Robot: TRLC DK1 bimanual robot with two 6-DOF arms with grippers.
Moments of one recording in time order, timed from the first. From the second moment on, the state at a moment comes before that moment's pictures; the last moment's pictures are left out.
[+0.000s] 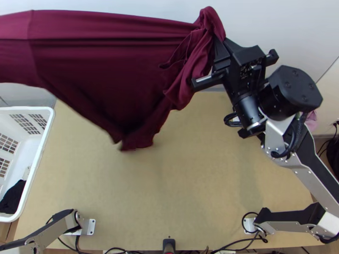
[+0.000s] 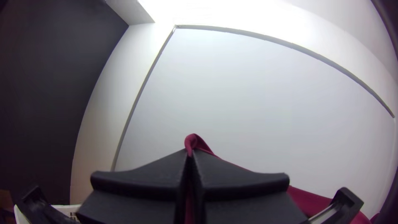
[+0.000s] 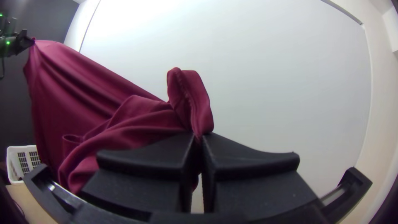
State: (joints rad) left arm 0.34 1.18 2.18 -0.64 -0.27 -0.33; right arm 0.86 1.44 1.92 -0.19 0.55 -0.33
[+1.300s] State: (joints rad) left arm 0.00 1.11 1.26 -0.30 -0.37 -0.26; right arm 0.57 1.74 1.51 -0.12 0.36 0.23
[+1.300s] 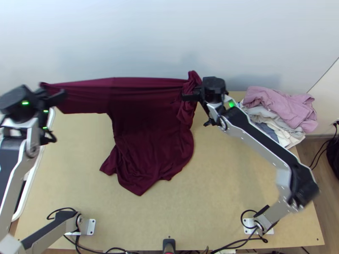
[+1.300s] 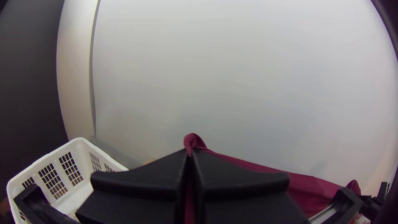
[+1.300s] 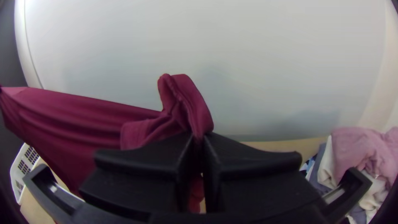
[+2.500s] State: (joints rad) left arm 0.02 1.58 1.20 0.10 -0.36 -0.20; right arm 1.00 2.06 1.80 -0.49 0.08 0.22
